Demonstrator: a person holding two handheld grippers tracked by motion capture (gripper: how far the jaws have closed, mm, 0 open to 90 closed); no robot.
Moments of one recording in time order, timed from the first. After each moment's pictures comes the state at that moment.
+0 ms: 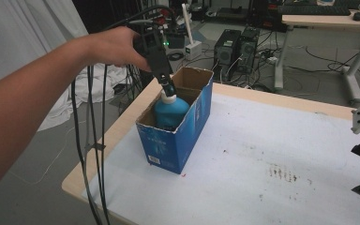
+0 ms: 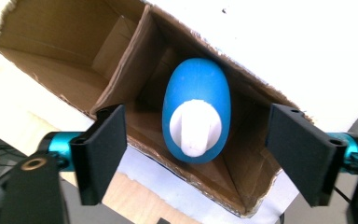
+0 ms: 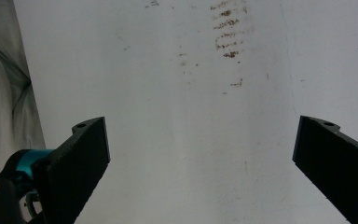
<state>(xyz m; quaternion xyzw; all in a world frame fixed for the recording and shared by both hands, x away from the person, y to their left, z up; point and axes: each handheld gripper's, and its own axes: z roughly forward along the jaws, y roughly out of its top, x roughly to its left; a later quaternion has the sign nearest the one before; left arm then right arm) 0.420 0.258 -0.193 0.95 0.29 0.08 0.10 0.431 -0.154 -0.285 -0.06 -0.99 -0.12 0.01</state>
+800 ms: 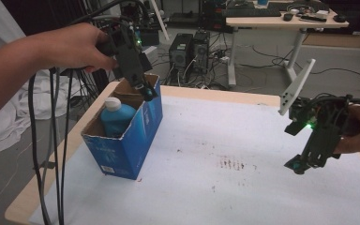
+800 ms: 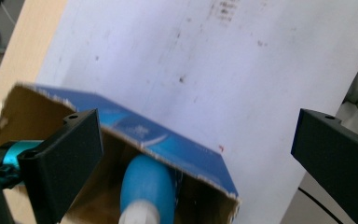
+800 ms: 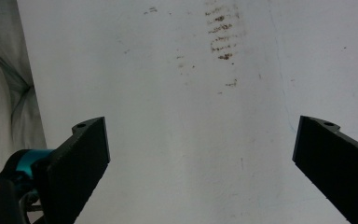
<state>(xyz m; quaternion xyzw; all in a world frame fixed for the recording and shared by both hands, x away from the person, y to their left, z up) 0.417 0.172 -0.171 0.96 0.21 0.07 0.15 0.425 -0.166 -0.275 -0.07 -0.99 -0.14 0.00</state>
